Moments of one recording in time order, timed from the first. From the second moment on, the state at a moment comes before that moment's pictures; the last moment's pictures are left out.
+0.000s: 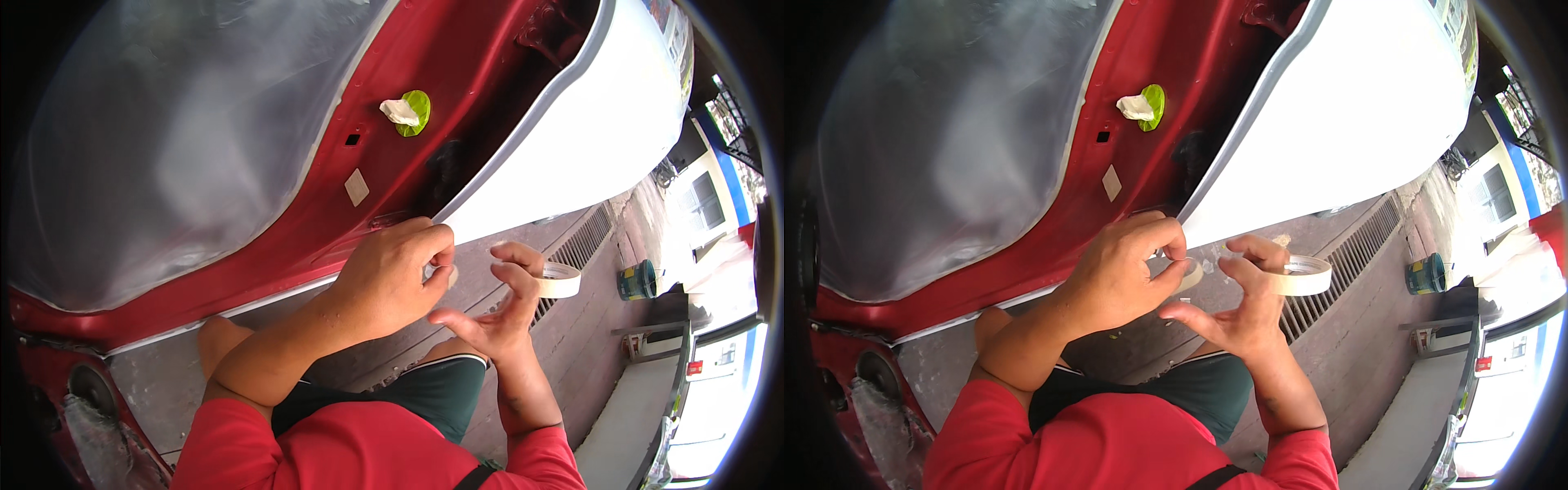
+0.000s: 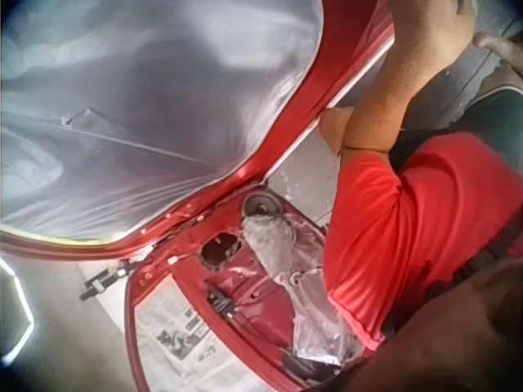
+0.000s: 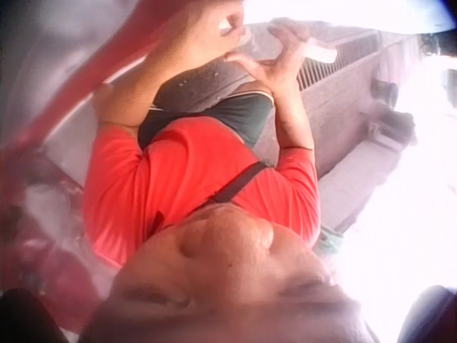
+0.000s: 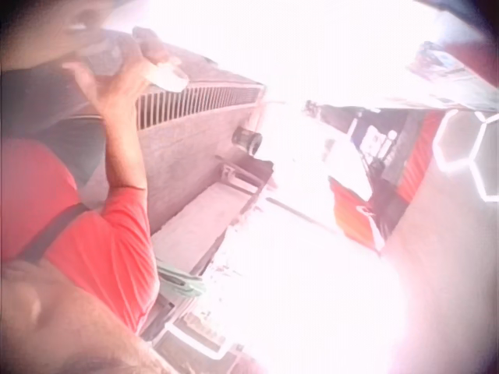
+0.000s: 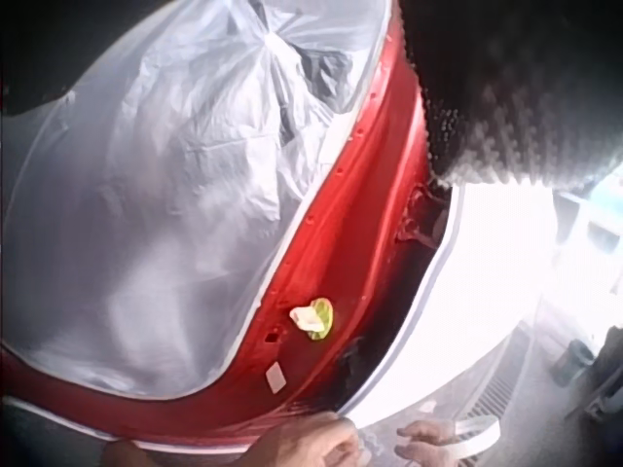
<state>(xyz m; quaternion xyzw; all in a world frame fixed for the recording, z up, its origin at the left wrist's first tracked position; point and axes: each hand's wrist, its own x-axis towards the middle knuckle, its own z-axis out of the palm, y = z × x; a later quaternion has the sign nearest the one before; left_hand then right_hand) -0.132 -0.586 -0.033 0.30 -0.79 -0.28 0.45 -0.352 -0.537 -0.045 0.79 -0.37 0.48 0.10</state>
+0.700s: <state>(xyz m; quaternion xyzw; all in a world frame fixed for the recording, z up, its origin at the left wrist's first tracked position) -0.173 -0.630 -0.072 0.17 -0.28 -0.59 0.74 -0.330 -0.608 0.130 0.92 -0.20 0.11 0.32</state>
